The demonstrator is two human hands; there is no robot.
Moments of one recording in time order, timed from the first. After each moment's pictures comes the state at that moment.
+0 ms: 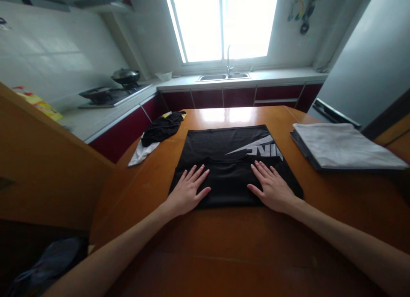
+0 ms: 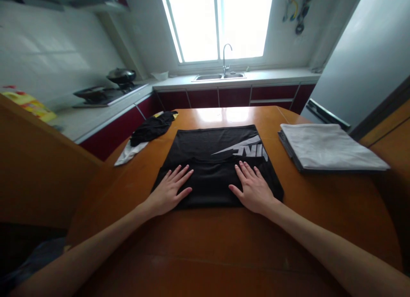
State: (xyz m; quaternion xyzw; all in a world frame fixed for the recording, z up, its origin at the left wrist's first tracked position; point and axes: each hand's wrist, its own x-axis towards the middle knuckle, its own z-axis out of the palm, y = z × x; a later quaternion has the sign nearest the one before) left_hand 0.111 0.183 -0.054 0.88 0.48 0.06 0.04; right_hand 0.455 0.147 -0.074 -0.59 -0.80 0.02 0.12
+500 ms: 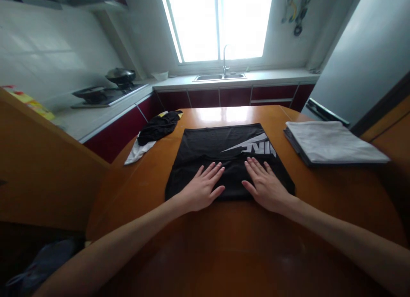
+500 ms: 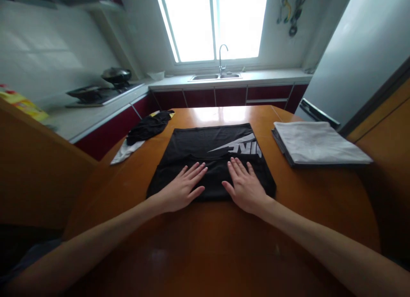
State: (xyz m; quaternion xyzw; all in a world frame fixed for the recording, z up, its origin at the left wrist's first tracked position) left_hand 0.167 0.171 -0.036 0.93 0.37 0.05 0.06; right_hand 0.443 0.128 -0.055 -0.57 -0.81 0.00 0.14
